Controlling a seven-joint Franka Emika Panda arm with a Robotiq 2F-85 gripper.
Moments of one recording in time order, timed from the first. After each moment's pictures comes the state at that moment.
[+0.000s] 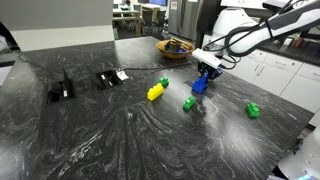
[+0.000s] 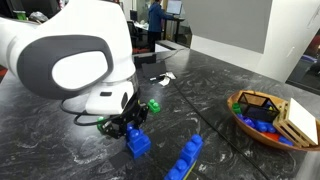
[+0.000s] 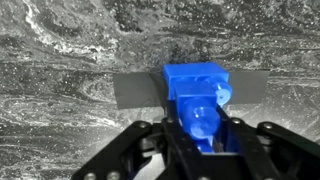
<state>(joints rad) -0.13 -0.16 -0.02 -2.33 -0.09 2.31 1.76</state>
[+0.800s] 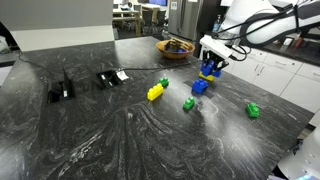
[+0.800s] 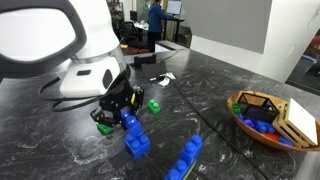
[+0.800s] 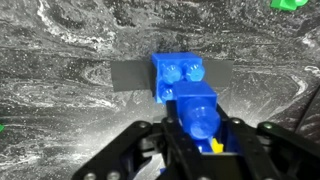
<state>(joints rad) -0.12 -0.31 -0.01 -2.37 -0.12 2.30 1.76</state>
